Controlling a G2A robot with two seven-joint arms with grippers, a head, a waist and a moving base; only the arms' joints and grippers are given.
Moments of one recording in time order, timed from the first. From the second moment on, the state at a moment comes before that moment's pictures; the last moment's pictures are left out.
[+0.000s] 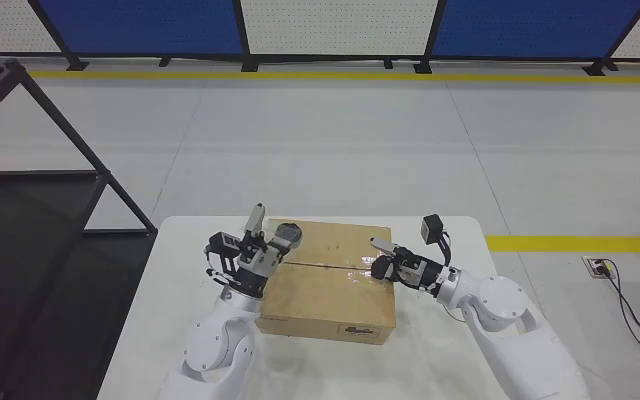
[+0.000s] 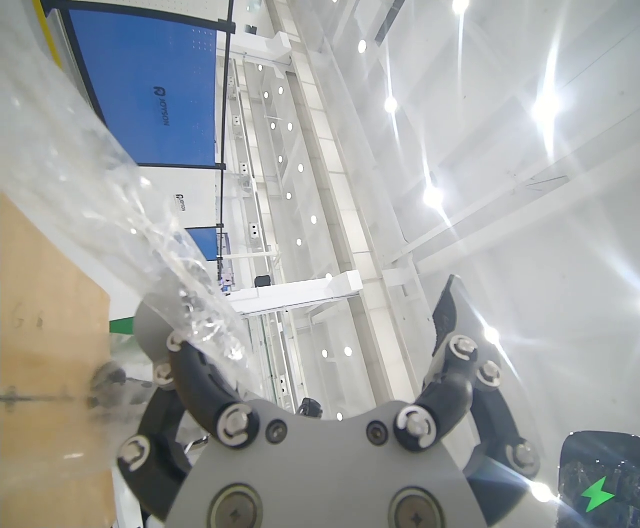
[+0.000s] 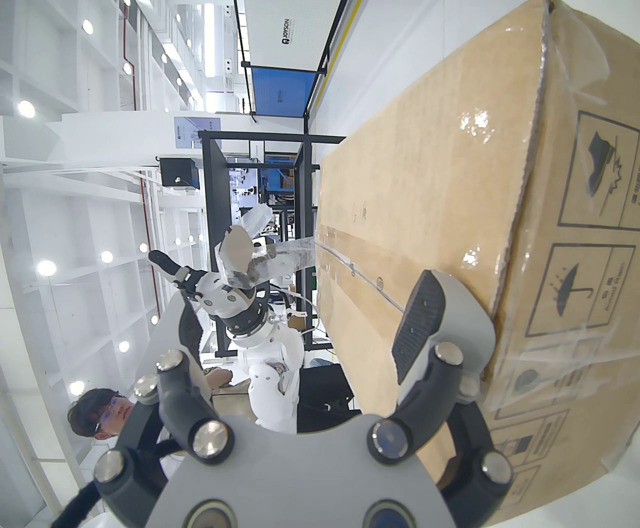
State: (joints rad) left arm 0.99 -1.38 -1.25 -1.53 -0.53 -0.32 -0.23; right arm -0.75 -1.17 1.17 -1.28 0.35 -0.03 0.79
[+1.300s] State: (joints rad) left arm 0.97 -1.41 -1.21 -1.50 -0.49 -0.30 -0.24; right arm -0.79 -1.16 1.20 -1.32 0.36 -0.04 0.76
